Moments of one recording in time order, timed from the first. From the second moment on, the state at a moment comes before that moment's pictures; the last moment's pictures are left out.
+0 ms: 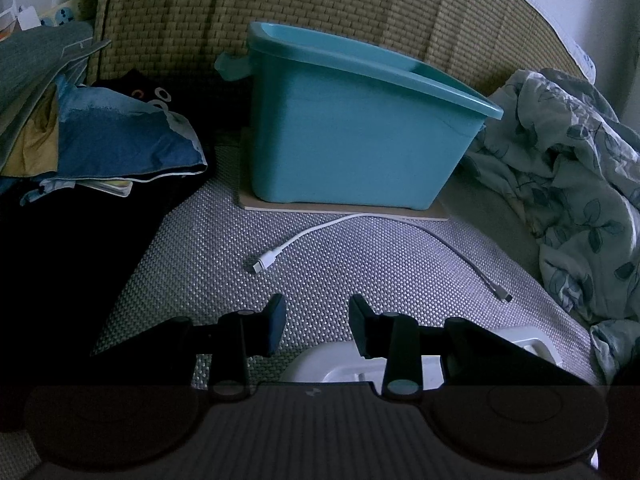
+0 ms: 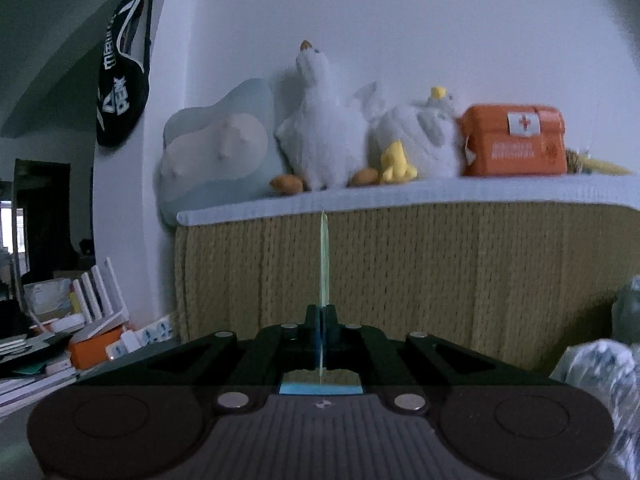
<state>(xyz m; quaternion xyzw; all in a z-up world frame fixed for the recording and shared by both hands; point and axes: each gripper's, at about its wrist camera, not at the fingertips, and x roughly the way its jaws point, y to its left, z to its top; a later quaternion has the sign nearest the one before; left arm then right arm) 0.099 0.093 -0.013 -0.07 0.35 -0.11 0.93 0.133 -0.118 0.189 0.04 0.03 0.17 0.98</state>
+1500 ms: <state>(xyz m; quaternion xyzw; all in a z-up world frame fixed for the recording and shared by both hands) 0.099 0.091 -0.015 -0.06 0.36 -0.12 0.92 0.132 -0.151 0.119 0.09 0.15 0.14 0.97</state>
